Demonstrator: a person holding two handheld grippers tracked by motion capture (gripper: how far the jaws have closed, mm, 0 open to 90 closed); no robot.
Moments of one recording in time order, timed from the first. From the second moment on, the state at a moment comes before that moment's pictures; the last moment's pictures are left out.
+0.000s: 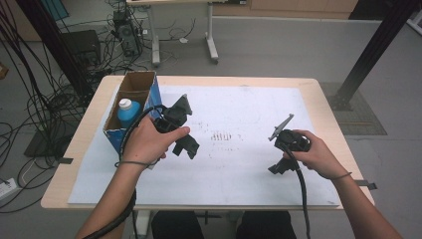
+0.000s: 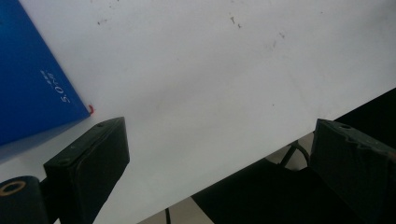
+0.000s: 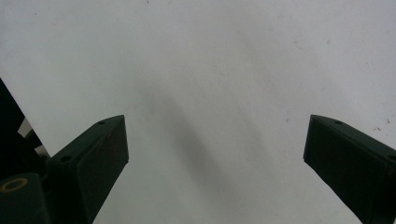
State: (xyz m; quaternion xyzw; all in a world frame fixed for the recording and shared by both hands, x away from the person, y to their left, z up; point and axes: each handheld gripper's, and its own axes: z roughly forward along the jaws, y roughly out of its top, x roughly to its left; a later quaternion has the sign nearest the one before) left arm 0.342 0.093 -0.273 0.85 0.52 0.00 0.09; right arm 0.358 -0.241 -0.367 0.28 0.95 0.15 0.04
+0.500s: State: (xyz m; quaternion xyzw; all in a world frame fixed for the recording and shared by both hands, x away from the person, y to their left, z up) left arm 0.341 0.097 -0.274 0.85 0.52 0.00 0.09; right arm 0.359 -0.241 -0.367 0.28 0.95 0.15 0.04
